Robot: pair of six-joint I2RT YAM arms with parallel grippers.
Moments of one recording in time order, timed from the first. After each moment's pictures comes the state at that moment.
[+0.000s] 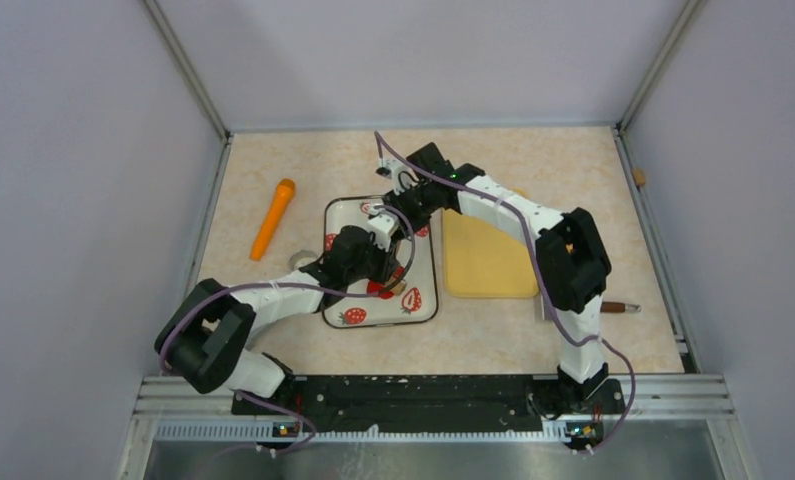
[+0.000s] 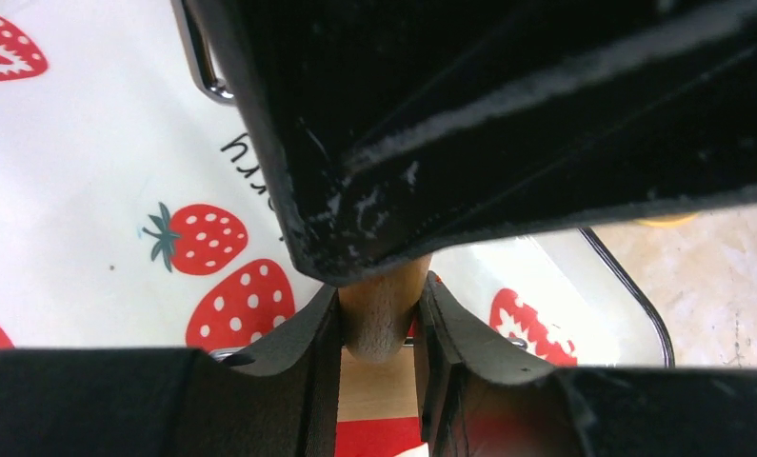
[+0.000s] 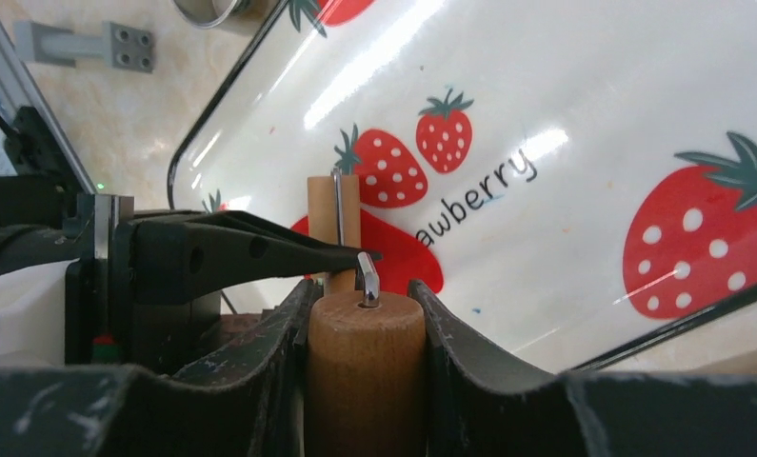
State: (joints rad) left arm -0.63 1.42 0.59 0.28 0.08 -0.13; right arm 0.70 1.99 1.68 -0.62 -0.49 0.05
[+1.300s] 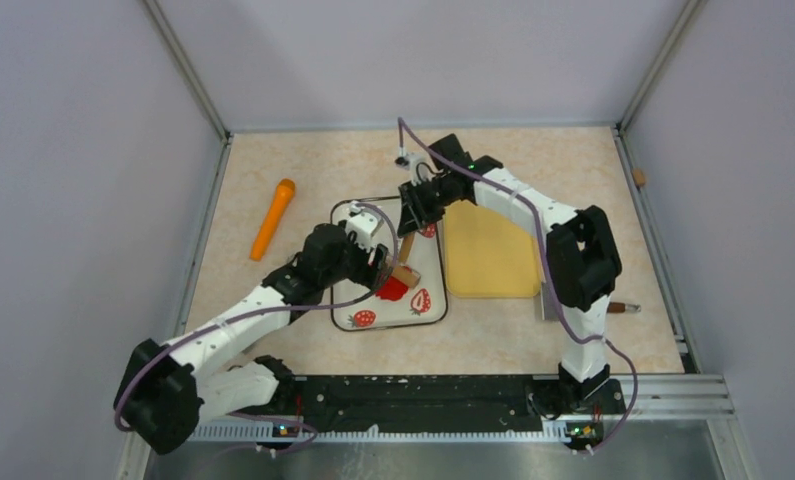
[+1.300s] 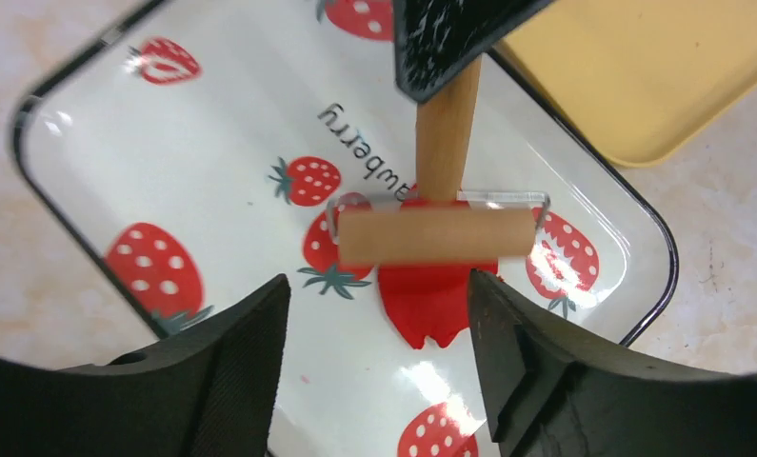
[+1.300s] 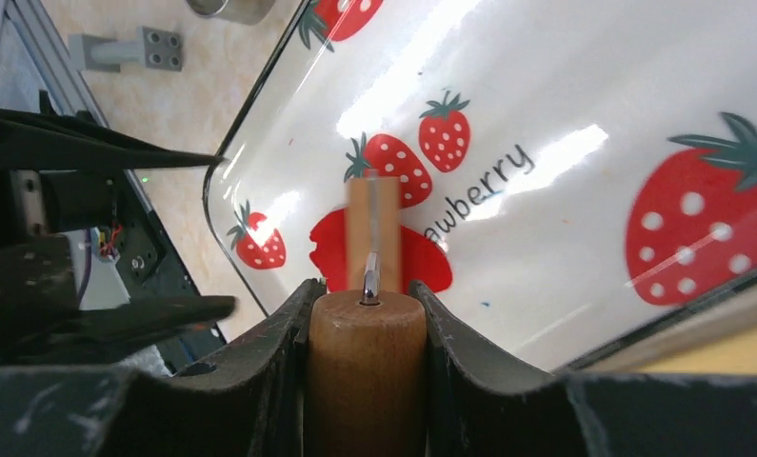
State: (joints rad) left arm -0.62 1.15 0.62 -0.04 0.07 -0.04; right arm 0.62 2.00 1.67 -0.63 -0.61 0.09
